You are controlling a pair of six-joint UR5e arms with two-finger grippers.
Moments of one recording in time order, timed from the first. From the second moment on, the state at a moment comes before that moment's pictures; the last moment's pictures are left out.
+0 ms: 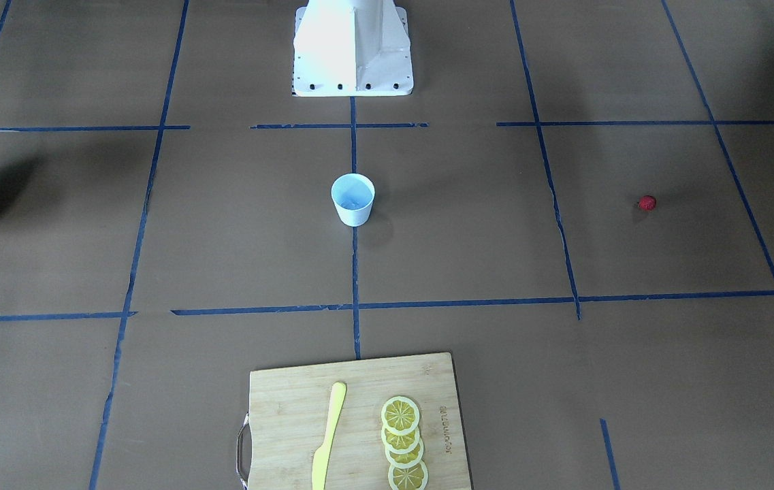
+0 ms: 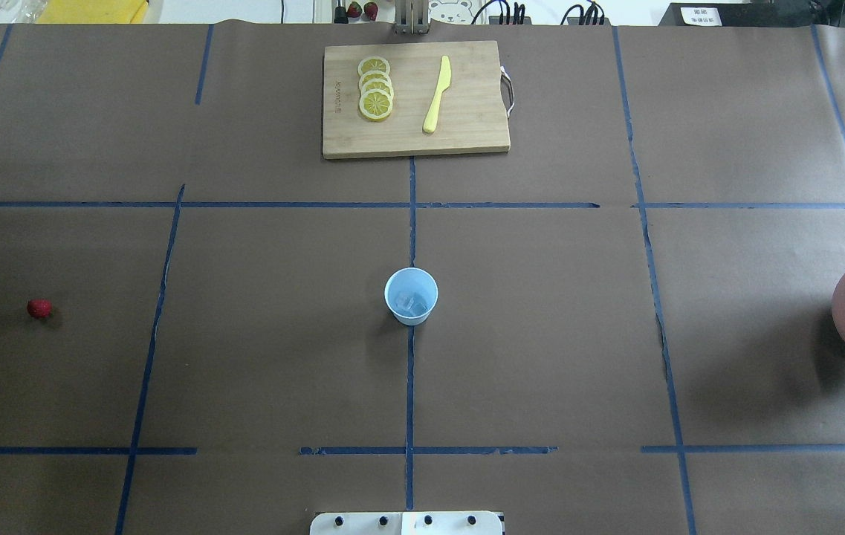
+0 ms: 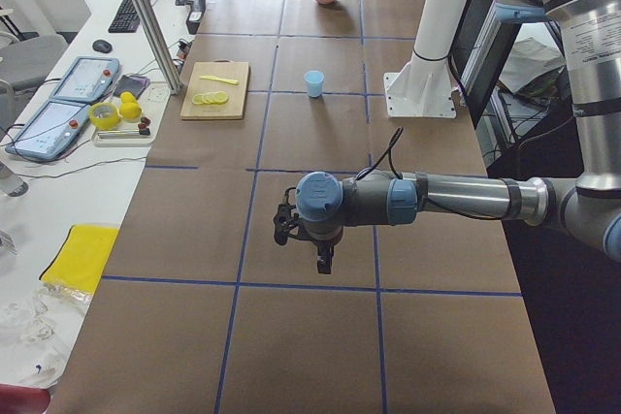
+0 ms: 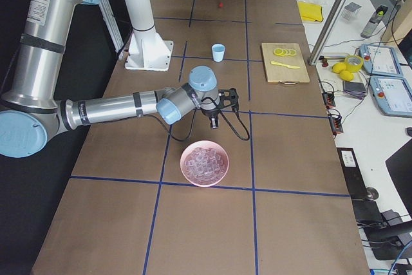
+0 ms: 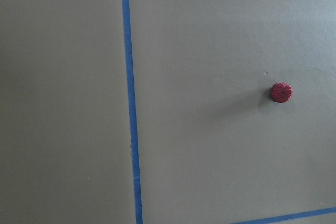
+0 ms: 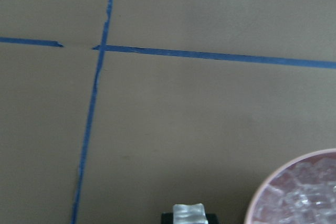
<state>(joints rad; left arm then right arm) -1.54 -1.28 -1.90 -1.46 -2.53 0.09 1.21 -1.84 2.04 -1.10 2.38 0.66</state>
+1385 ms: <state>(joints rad) -1.54 -1.25 -1.91 -1.49 -2.59 0.09 0.37 -1.01 2.02 -1.52 1.72 1.83</state>
